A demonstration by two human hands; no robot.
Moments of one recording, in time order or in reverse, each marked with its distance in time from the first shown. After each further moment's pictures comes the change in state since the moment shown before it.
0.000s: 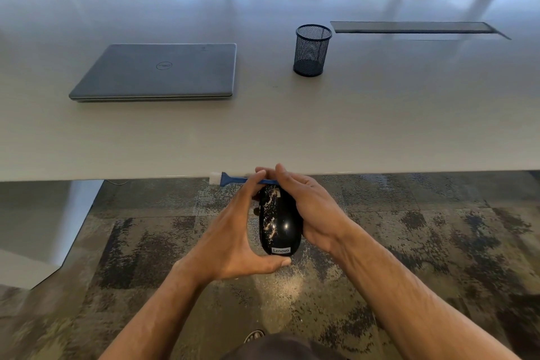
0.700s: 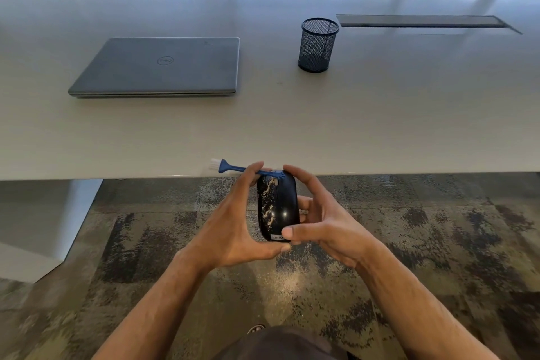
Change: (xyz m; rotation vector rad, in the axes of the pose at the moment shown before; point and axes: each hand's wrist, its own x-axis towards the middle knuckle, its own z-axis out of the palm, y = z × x) left_hand 0.013 -0.018 -0.006 -0.024 0.007 -0.100; right_hand -0.011 0.020 -0.035 -0.108 -0.208 -0.064
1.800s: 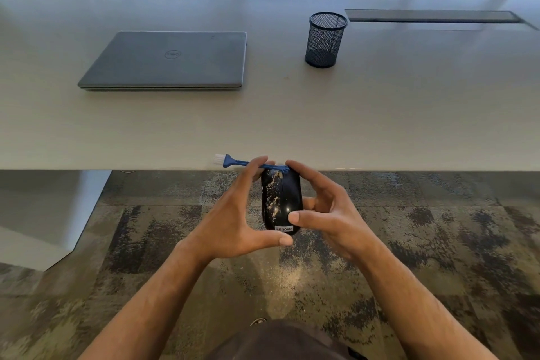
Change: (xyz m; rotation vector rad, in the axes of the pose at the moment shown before) left_hand -0.002 0.000 -0.006 -0.100 0.013 0.039; right_hand 0.003 0.010 -0.005 -0.012 0.088 -0.164
